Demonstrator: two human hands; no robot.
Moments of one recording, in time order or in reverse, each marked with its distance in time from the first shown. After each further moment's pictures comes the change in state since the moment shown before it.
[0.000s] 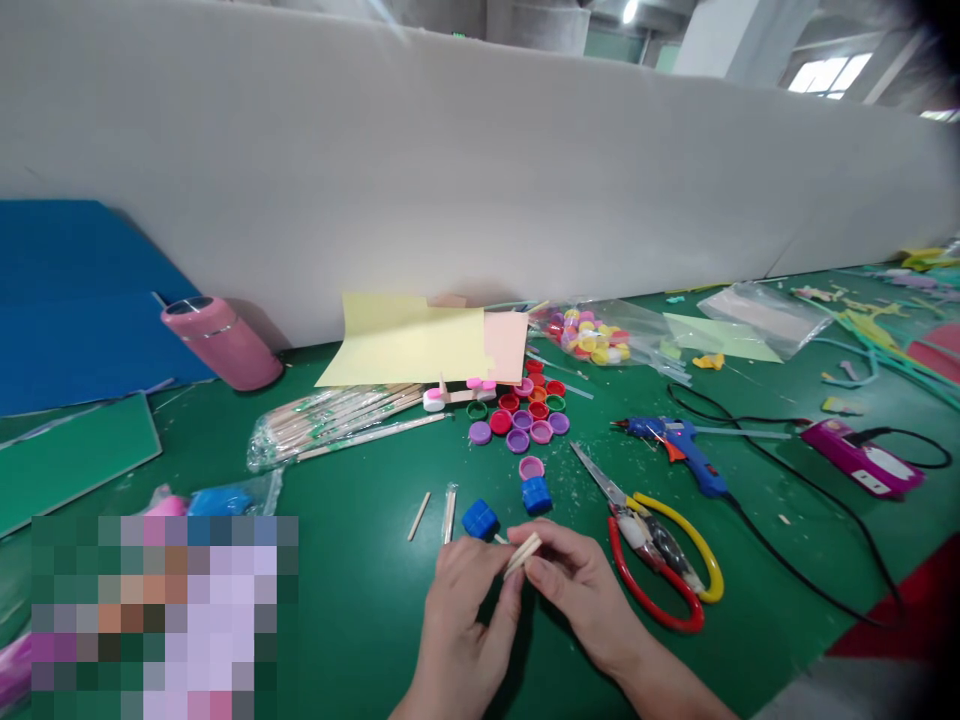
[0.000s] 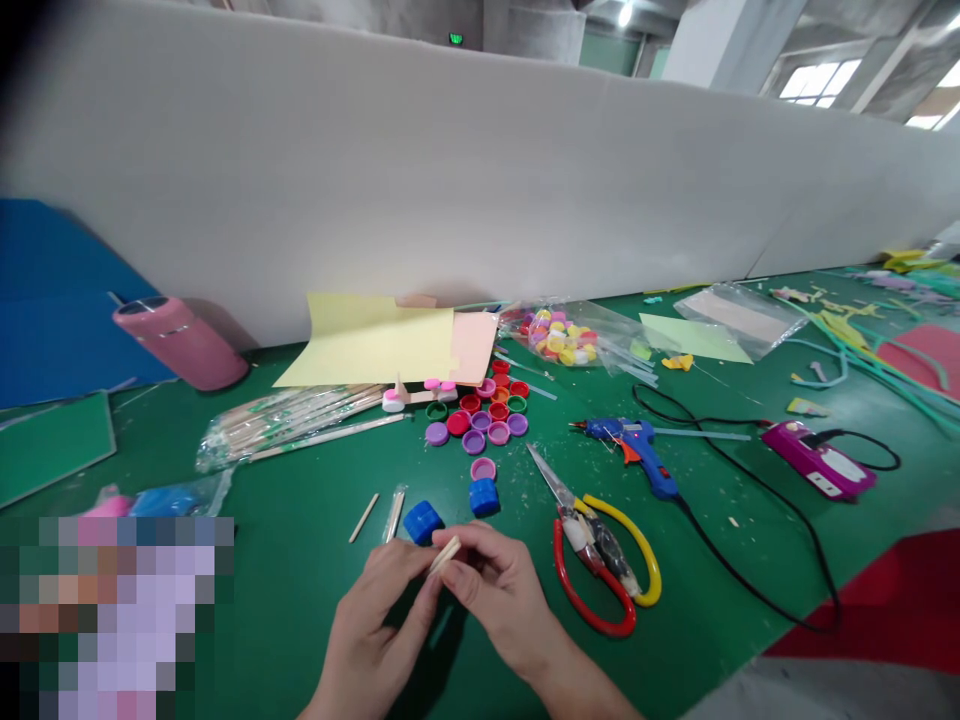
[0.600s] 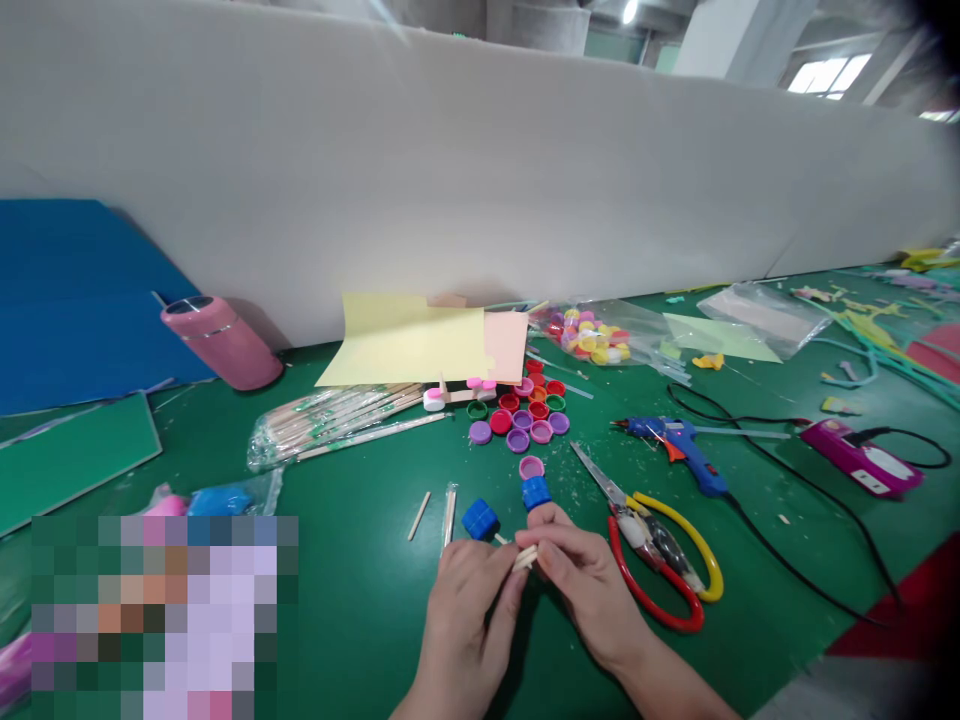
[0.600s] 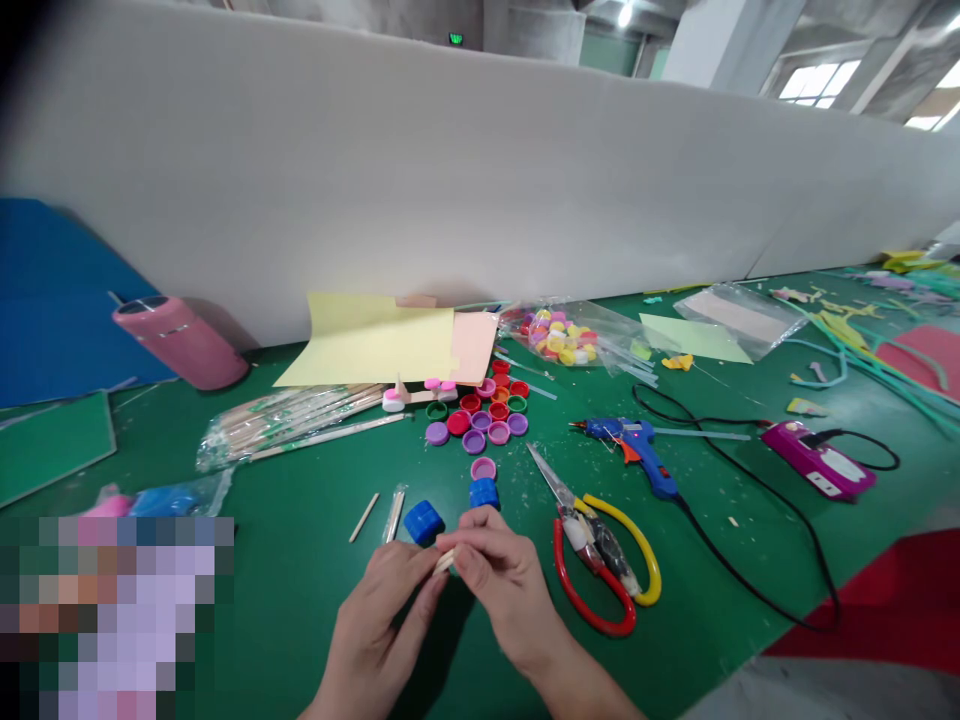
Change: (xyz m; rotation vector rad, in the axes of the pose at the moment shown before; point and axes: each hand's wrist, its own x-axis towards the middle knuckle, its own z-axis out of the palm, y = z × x) left_hand -0.004 -0.003 0.001 0.086 -0.014 0.078; right_hand 0.001 0.003 -0.003 0.005 0.014 -0.084
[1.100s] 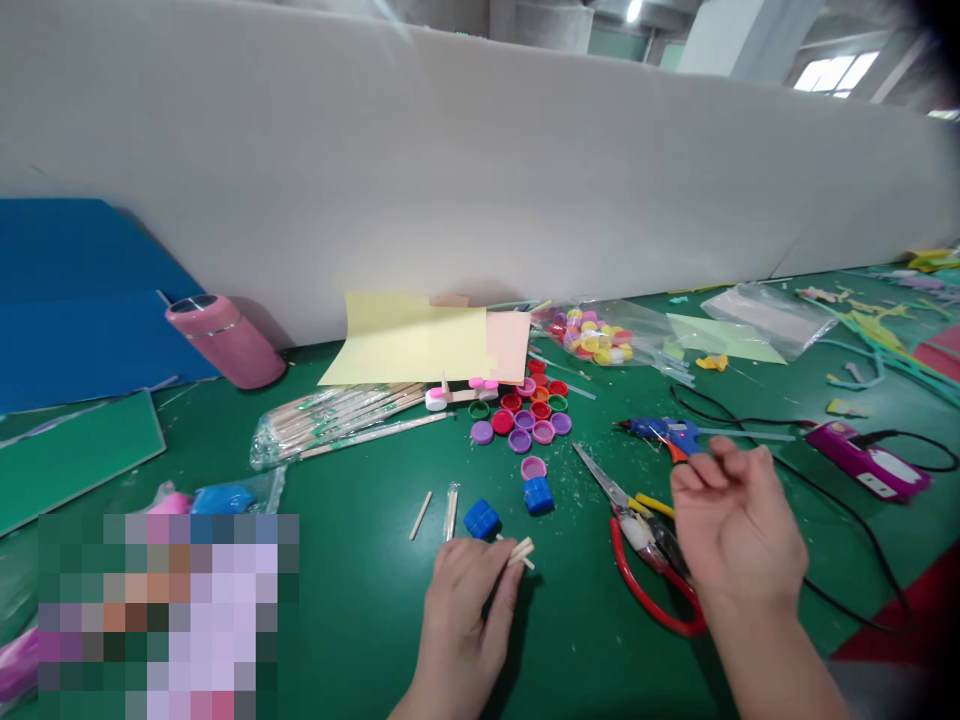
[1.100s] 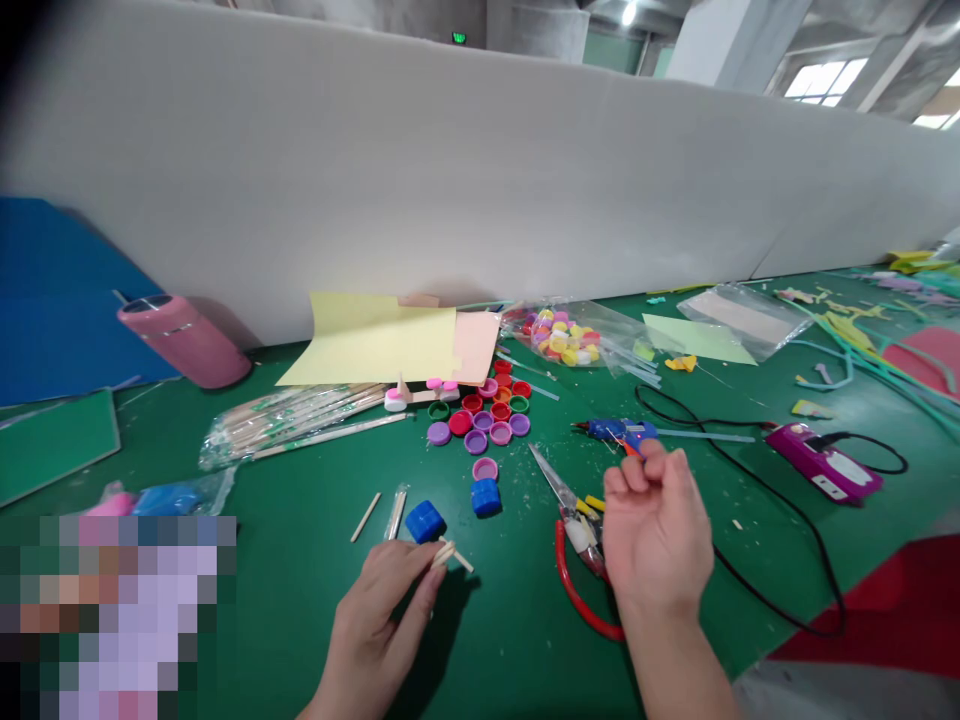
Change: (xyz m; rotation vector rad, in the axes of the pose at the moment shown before) left_hand -0.001 -0.005 0.001 0.033 0.054 -0.035; right_hand 0.023 -0.071 -0.055 0.353 0.753 -0.436
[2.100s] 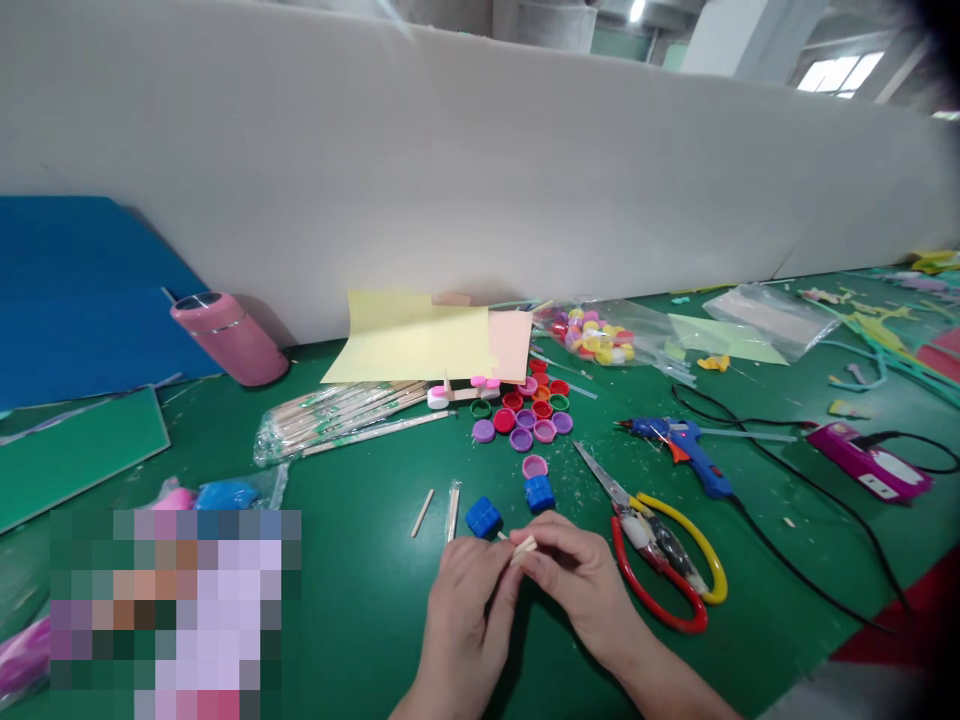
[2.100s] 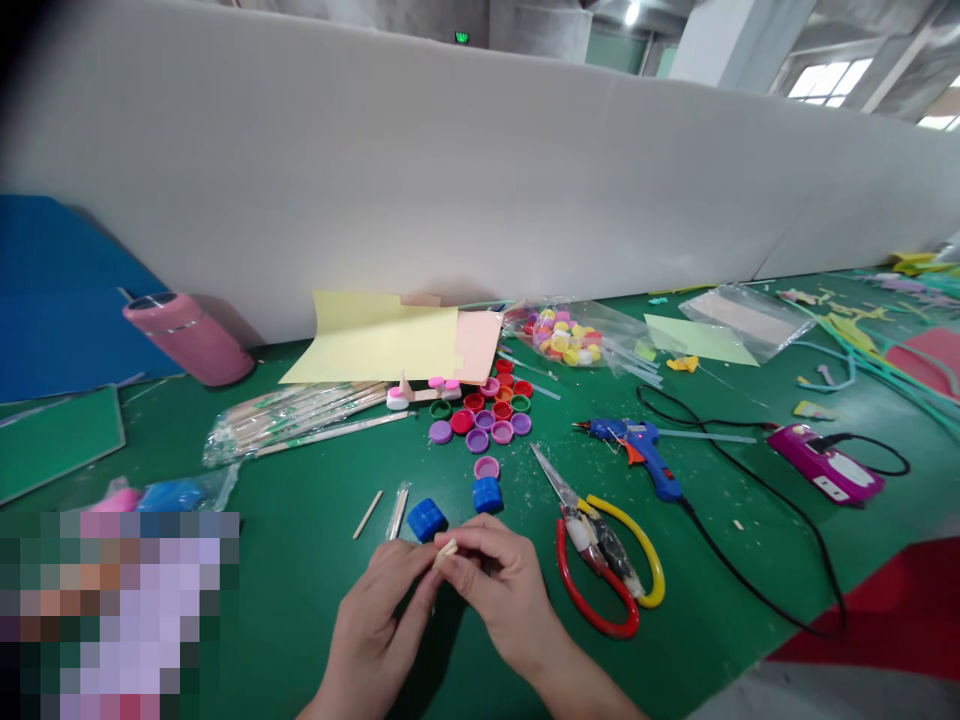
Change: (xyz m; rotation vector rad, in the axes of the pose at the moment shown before) left_hand 0.004 0.007 -0.004 -0.021 0.030 0.021; right_hand -0.074 0.053 0.002 -0.532 -0.770 0.373
